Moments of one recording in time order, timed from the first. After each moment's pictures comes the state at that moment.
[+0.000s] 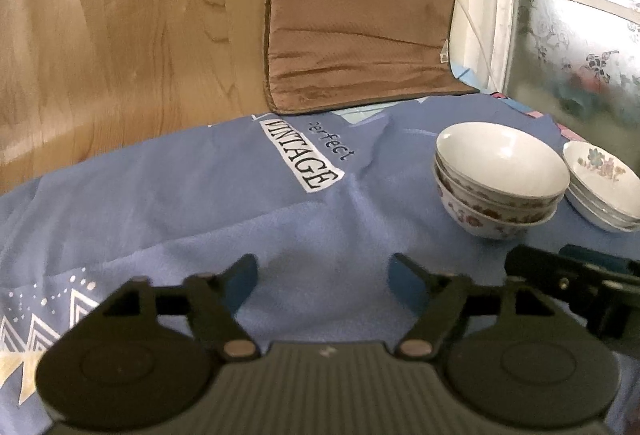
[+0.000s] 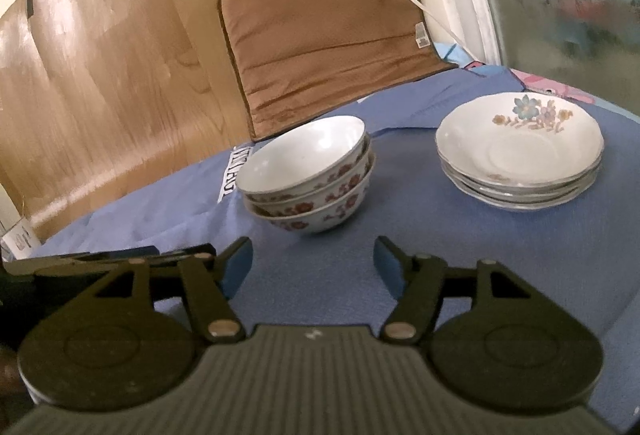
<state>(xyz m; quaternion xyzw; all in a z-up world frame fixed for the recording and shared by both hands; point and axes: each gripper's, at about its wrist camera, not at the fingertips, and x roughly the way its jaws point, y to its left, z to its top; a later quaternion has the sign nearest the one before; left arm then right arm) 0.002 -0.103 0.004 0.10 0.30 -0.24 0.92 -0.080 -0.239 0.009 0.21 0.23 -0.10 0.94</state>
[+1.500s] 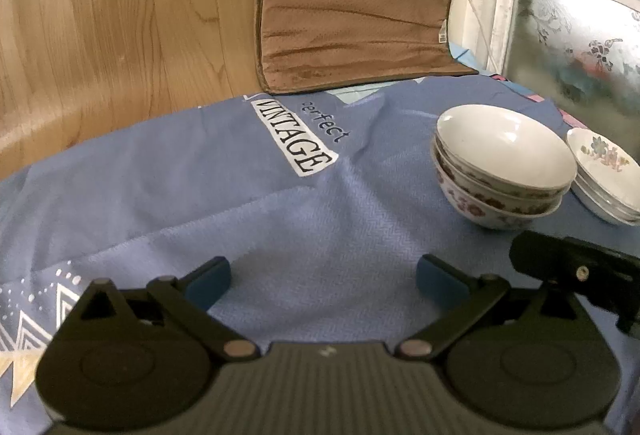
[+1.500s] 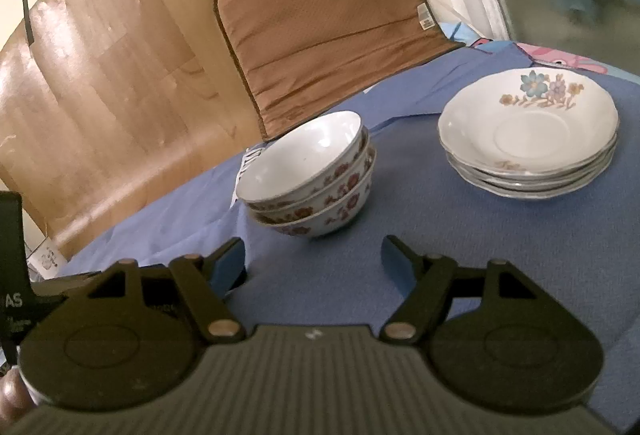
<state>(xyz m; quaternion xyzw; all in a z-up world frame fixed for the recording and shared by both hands) 0.015 -0.108 -0.001 0.10 0.34 -0.24 0.90 -0.077 -0.258 0.007 0.26 0.23 -0.07 0.94</state>
